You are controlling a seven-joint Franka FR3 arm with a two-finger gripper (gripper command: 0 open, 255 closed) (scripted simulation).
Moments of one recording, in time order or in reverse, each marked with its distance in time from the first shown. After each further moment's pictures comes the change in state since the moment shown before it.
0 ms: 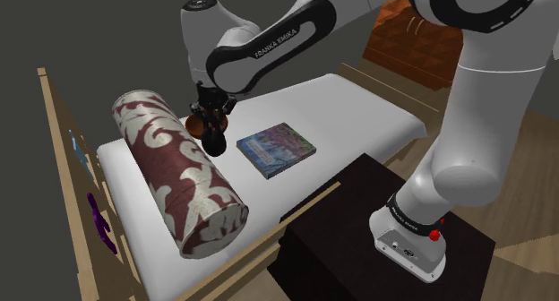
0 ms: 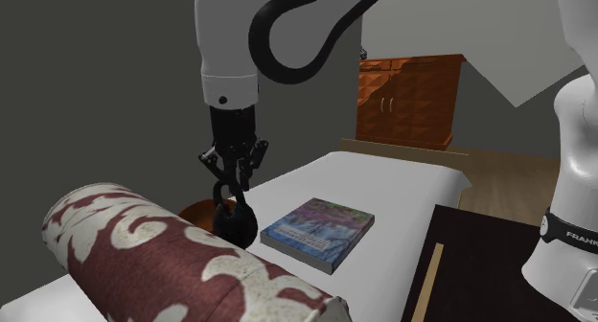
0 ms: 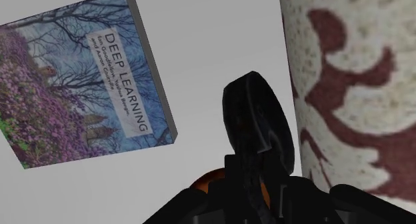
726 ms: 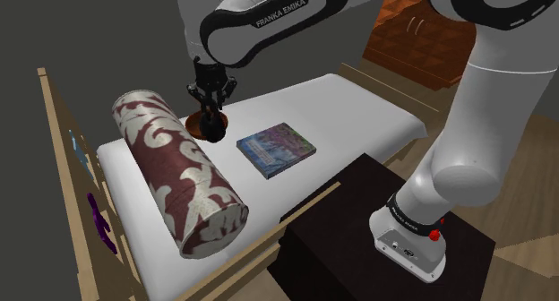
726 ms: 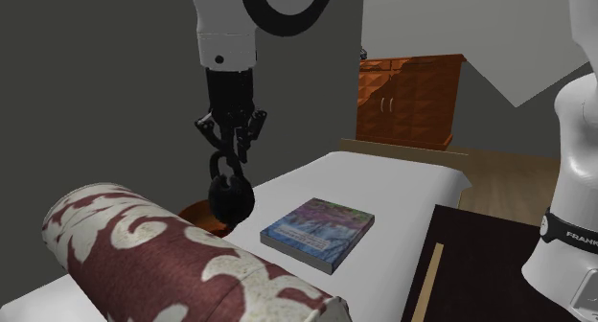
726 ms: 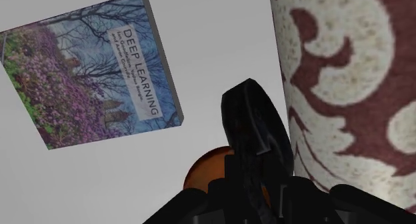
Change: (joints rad) arm -0.010 -0.070 0.017 0.060 0.049 -0.120 -0.050
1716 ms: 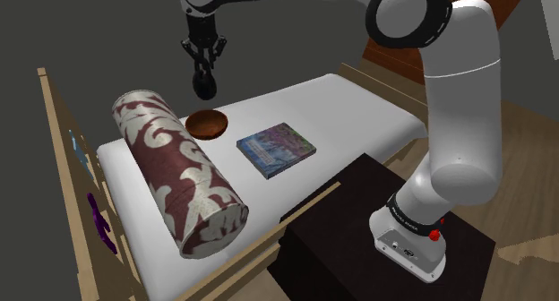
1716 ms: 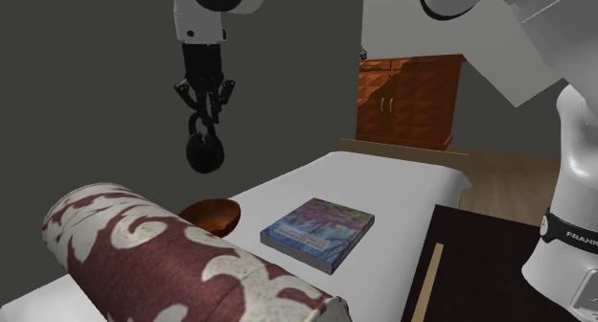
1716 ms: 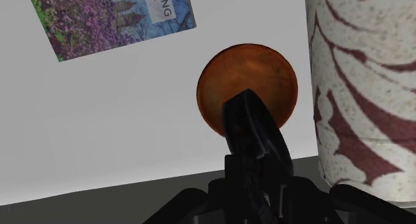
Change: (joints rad) arm -0.037 0.343 -0.067 0.670 -0.019 -0.297 -0.225
